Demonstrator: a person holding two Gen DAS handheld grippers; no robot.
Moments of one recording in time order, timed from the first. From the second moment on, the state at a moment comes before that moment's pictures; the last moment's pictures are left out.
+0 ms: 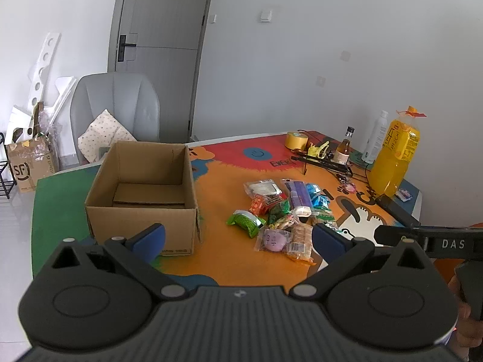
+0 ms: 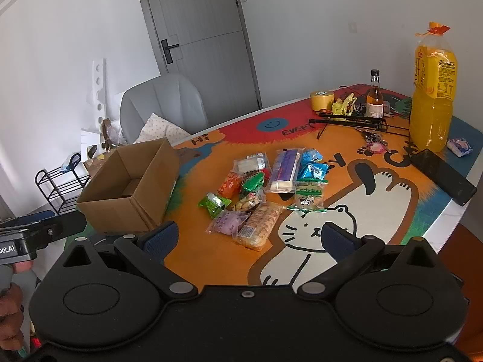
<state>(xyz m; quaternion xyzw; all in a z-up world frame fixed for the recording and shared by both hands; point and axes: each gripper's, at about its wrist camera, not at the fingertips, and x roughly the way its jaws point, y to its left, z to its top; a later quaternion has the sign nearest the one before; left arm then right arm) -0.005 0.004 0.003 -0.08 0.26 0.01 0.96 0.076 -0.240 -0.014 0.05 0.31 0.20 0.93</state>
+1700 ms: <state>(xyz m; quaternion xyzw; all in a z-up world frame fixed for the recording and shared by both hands) -0.002 -0.002 0.003 -0.07 0.26 0.00 0.96 0.070 -0.237 -0.016 0.05 0.30 0.19 0.93</state>
